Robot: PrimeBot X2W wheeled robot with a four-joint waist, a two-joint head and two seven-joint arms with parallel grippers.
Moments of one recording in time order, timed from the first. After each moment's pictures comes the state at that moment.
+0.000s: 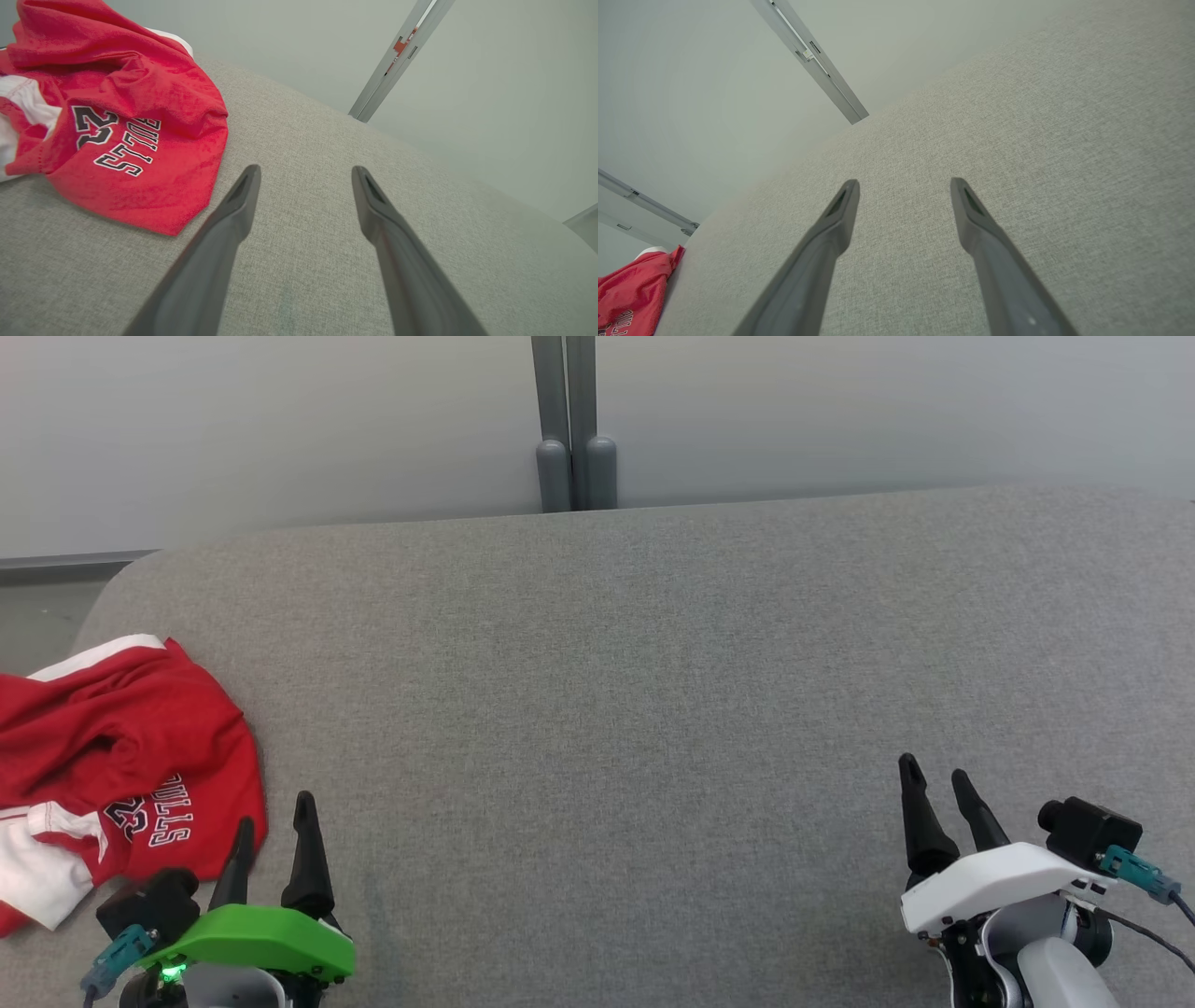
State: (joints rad) left arm -0.08 0.05 0.03 0.35 -0.54 -0.08 -0.13; right arm -0.12 -0.04 -0.01 0.36 0.57 0.13 -0.13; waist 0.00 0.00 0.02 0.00
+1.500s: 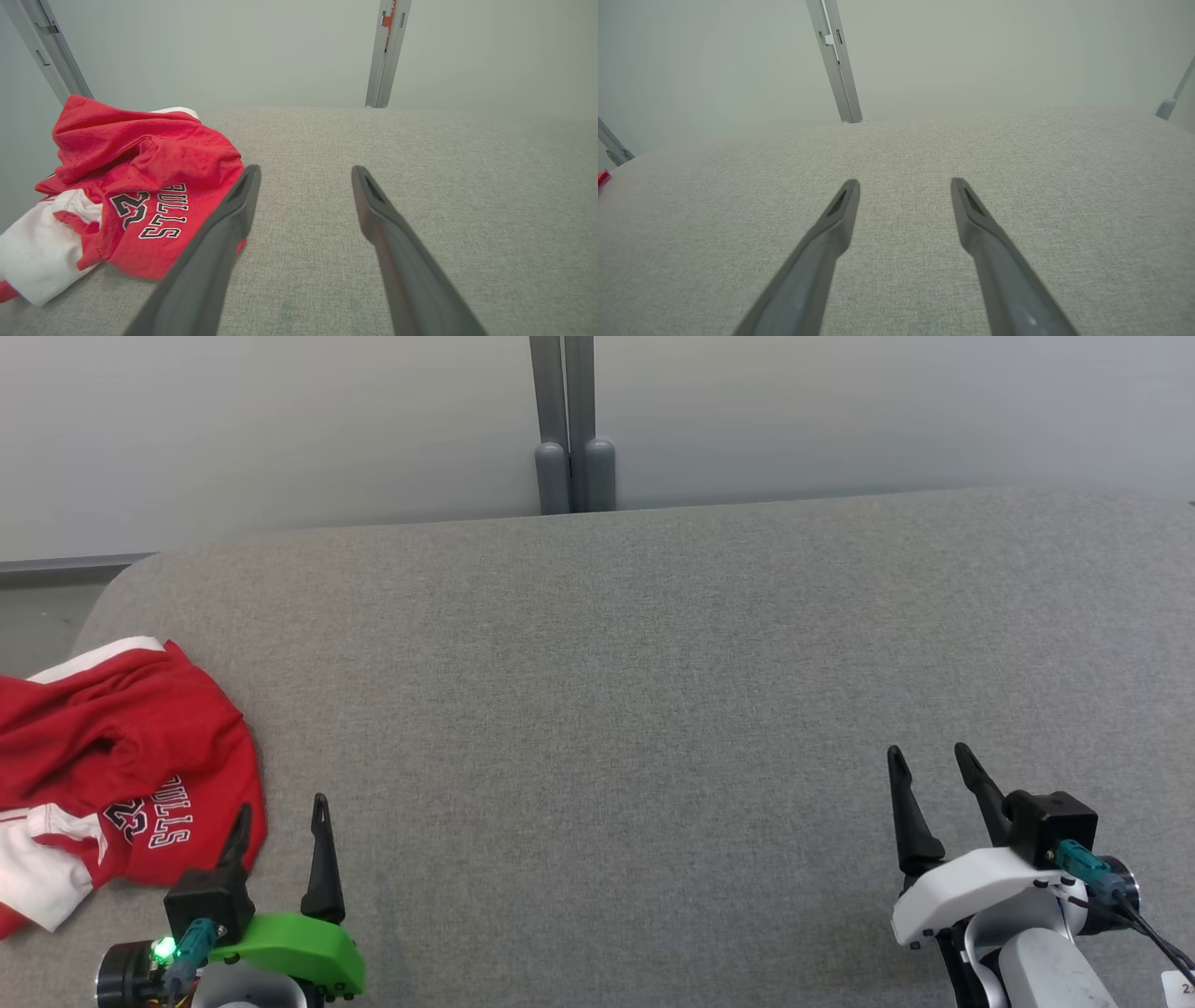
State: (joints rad) left arm -0.09 0.07 0.01 0.39 -0.14 -0.03 -0.24; right arm -0.14 -0.05 -0.02 0.37 0.15 0.13 -0.24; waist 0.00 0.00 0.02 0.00
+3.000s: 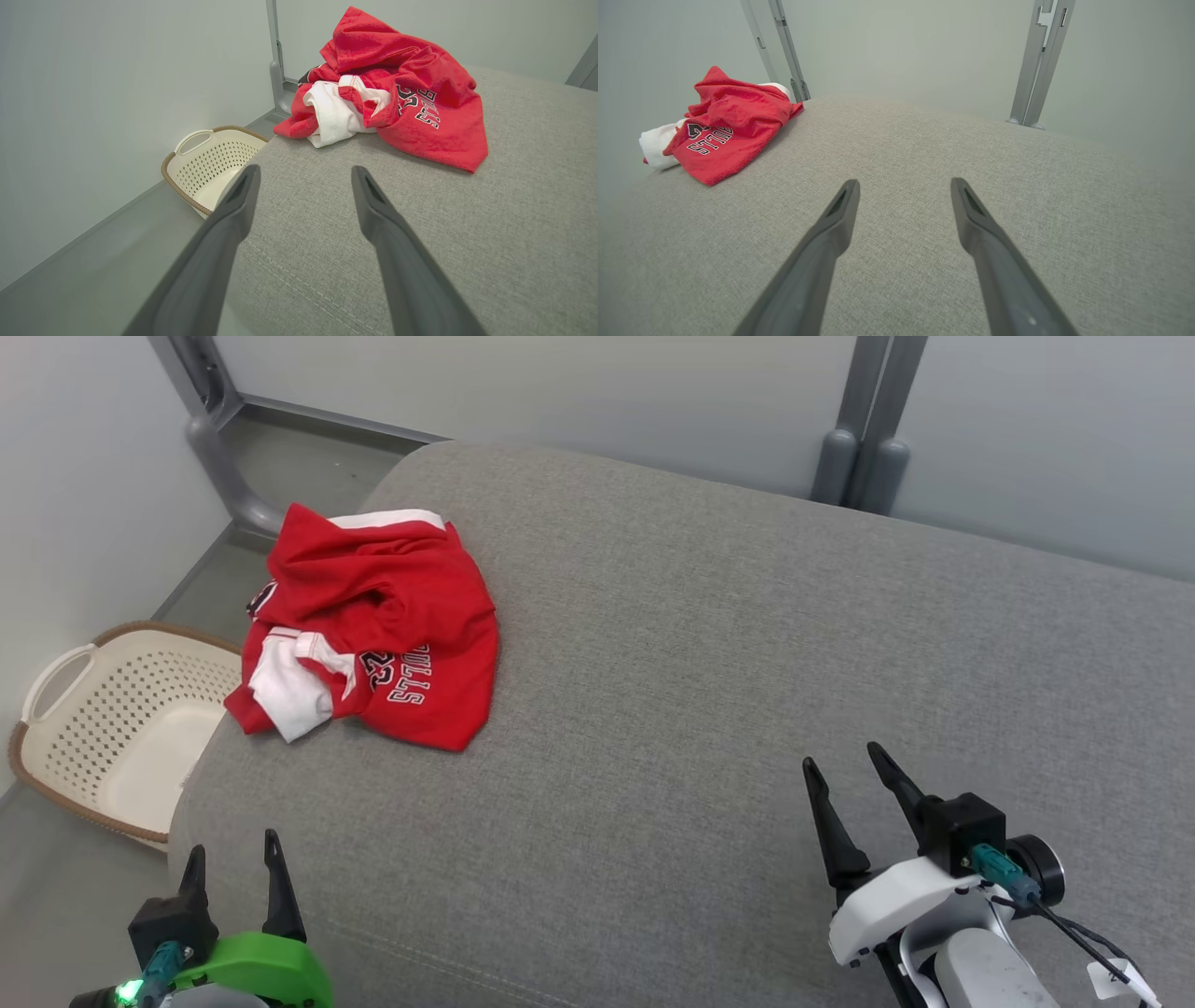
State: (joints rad) left arm -0.11 0.05 0.13 0.51 -0.10 -0.01 -0.26; right arm -0.16 -0.05 0.14 0.39 0.11 0.13 -0.26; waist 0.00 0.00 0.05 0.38
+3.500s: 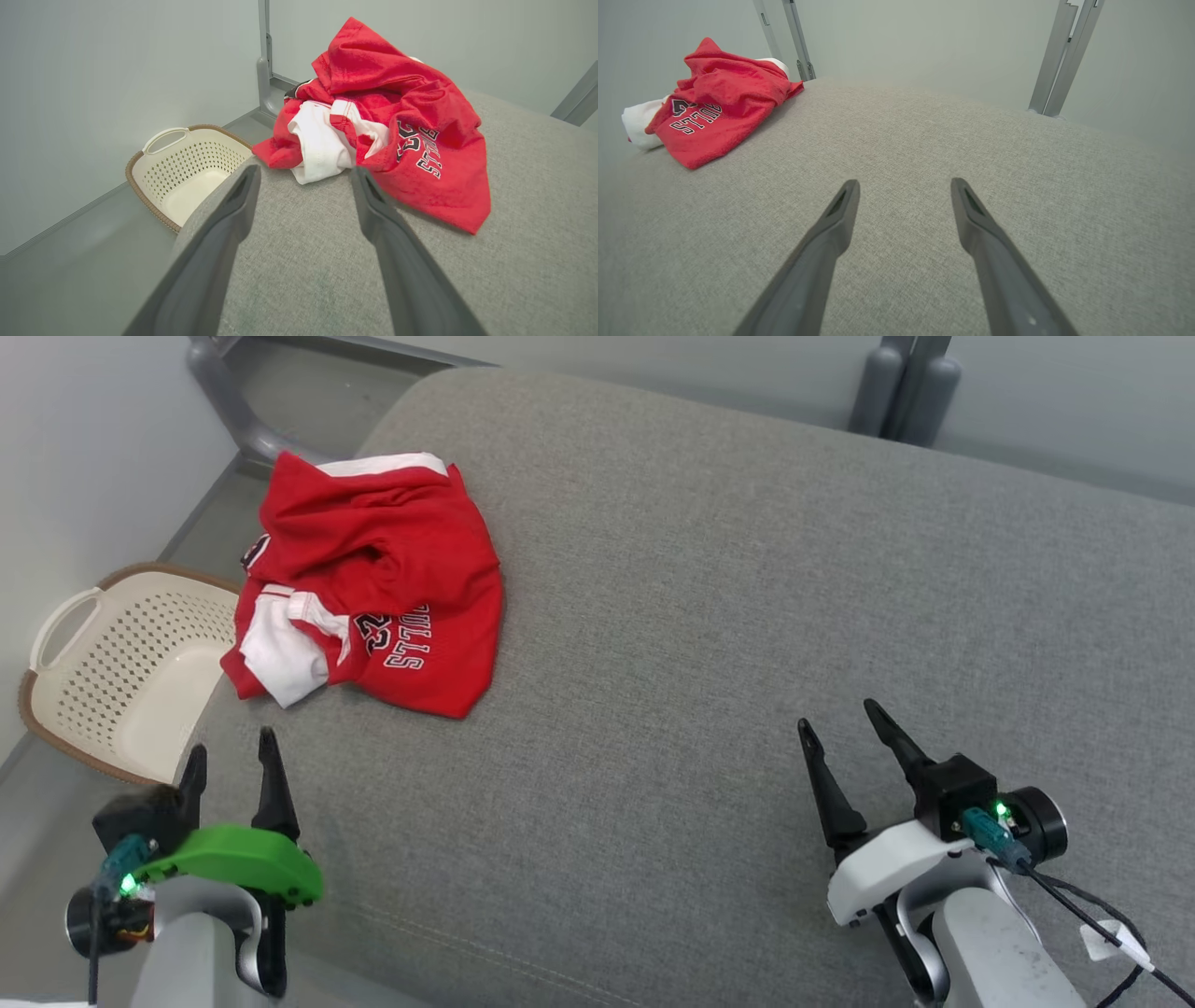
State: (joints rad) left arm -0.33 0.06 0.16 0.67 -0.21 -0.12 -0.26; right arm -0.22 -0.05 0.14 0.39 0.03 0.13 -0.26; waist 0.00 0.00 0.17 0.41
